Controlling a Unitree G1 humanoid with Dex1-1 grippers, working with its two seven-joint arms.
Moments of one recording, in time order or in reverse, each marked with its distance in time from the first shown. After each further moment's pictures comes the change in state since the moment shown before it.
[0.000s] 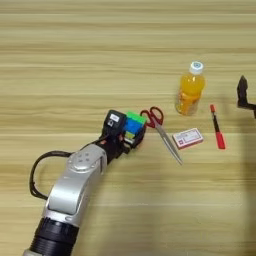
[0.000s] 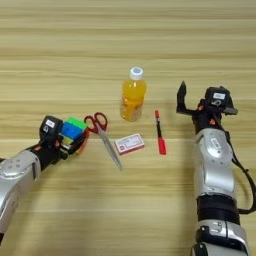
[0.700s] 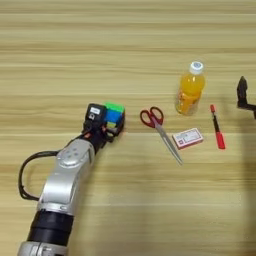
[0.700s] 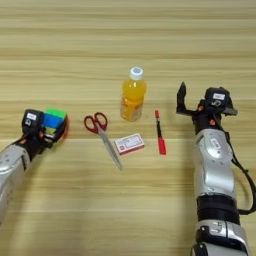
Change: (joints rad) left arm -0.062 0.004 0.144 0.184 0.005 -0.179 0.090; right arm 0.000 0.000 0.000 0.007 0.000 0.000 0.001
